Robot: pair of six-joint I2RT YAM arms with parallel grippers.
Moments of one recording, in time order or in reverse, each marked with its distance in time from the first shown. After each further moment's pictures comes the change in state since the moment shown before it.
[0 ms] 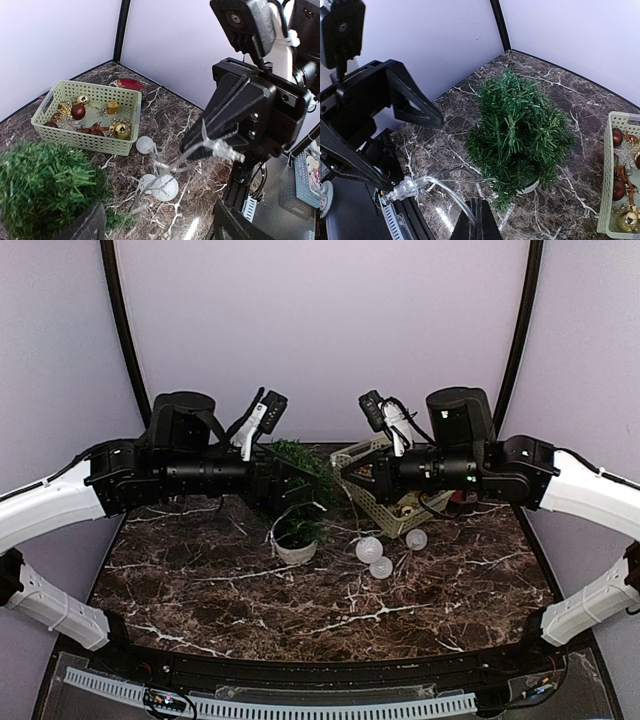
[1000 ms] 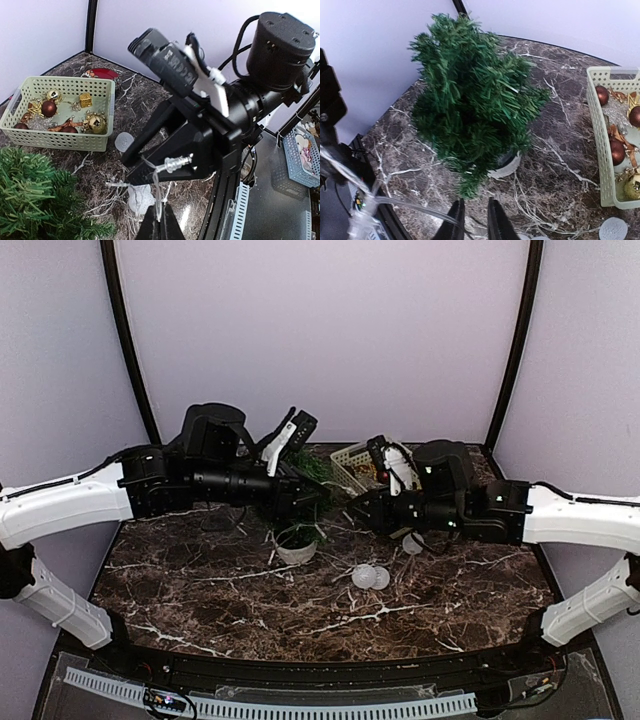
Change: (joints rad) left arm 0.002 0.140 0.020 0.073 0.135 0.064; right arm 0.008 -0.018 -0.275 0.196 0.163 0.121
